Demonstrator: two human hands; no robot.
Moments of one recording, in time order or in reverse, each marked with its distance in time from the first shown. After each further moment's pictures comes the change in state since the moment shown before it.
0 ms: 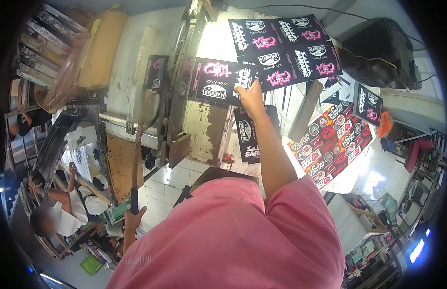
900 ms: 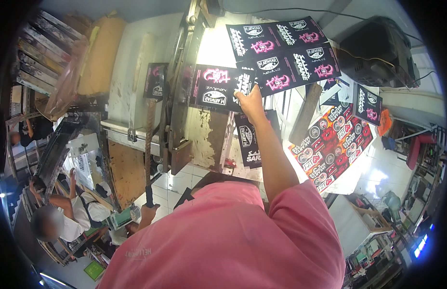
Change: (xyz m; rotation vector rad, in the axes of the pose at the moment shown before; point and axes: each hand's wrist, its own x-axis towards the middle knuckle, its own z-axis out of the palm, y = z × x) left_hand 0.047 0.025 0.079 -0.201 -0.202 -0.129; right_hand 0.003 0.003 0.002 0.030 -0.002 0.029
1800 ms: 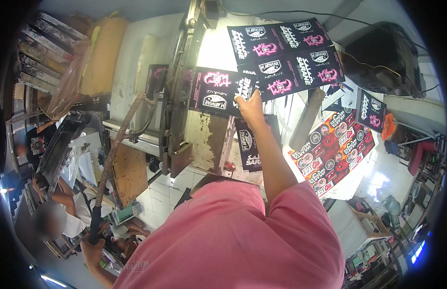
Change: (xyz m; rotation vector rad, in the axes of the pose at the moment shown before) left_hand -0.225 0.174 -0.277 0.306 0.403 0.045; right_hand -0.002 -0.001 0.000 -0.041 0.044 -0.009
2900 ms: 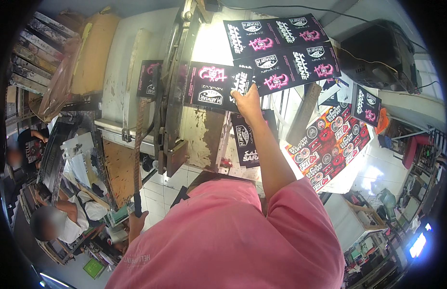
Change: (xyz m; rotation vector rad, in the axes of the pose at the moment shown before) left_hand 0.055 -0.061 0.290 -0.304 -0.299 0.021; right_hand 0.003 0.001 -0.002 -0.048 -0.032 0.024
